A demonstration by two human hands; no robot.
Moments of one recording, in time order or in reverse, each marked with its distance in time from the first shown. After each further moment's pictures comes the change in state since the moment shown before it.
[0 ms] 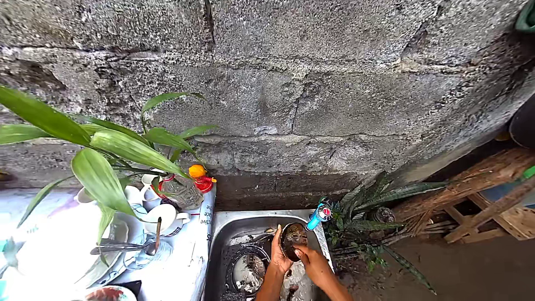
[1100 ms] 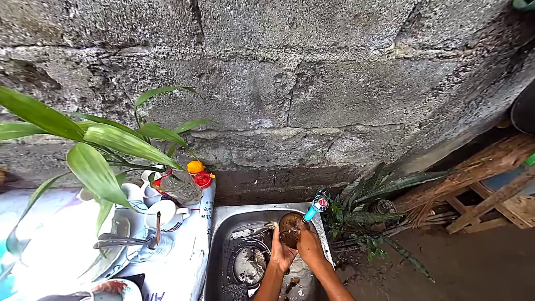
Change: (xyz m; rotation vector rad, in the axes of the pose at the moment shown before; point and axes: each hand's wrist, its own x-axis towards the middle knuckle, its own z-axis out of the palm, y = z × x) left_hand -0.013 -0.011 0.003 0.045 0.083 0.014; right_hand 0.014 -0.048 -0.013 -0.181 0.056 0.278
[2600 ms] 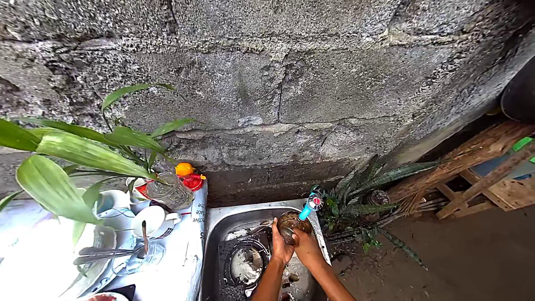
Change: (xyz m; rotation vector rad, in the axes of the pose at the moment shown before) left_hand 0.019 -0.010 0.016 0.111 0.053 0.111; right_hand 0.001 0.017 0.009 0.082 -0.019 -0.054
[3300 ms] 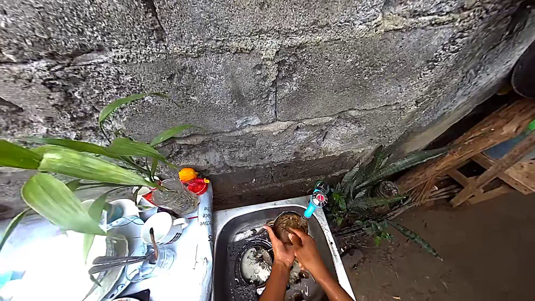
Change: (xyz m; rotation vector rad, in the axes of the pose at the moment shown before) left_hand -0.009 0.010 -0.018 -0.182 -0.009 0.071; right_hand 0.003 0.004 0.037 0.449 0.028 -0.026
